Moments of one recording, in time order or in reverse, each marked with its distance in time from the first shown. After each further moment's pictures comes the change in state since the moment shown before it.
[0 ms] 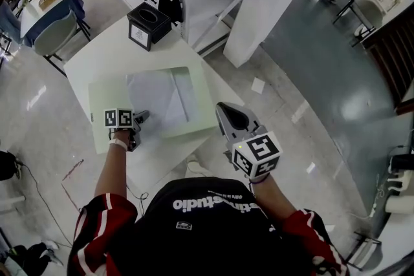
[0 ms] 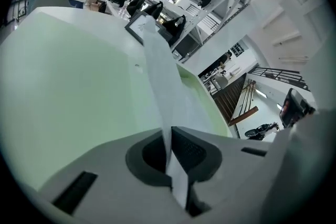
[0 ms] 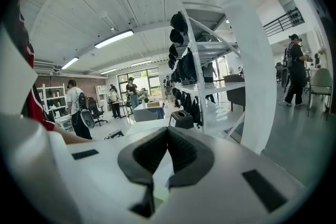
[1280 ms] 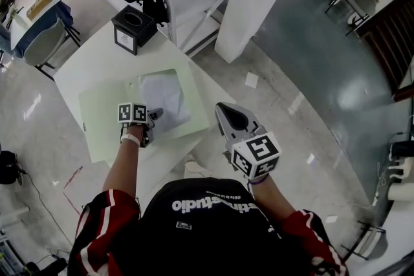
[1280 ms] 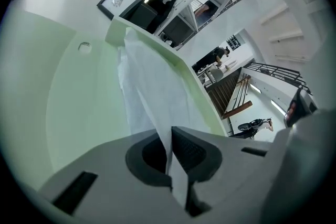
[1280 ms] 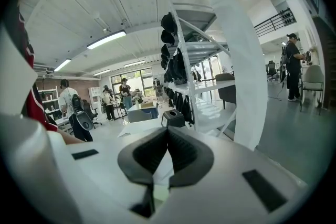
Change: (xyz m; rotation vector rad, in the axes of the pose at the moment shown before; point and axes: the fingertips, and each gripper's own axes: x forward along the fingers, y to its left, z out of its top) left arm 0.084 -0.057 0.006 0.008 0.101 -0.065; right arm -0.010 -0.035 -0.006 0.044 0.000 -0.061
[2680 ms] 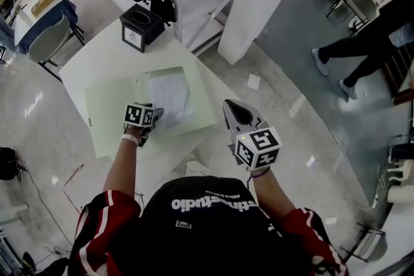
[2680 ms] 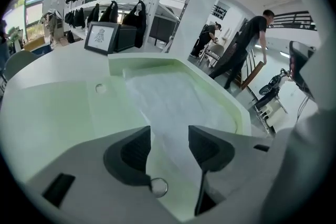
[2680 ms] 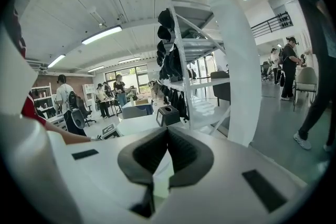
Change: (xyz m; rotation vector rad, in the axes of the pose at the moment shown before) left arm -0.038 0.019 0.002 0.377 0.042 0.253; right arm 0.006 -0.007 -0.020 -0.001 0.031 -0.064
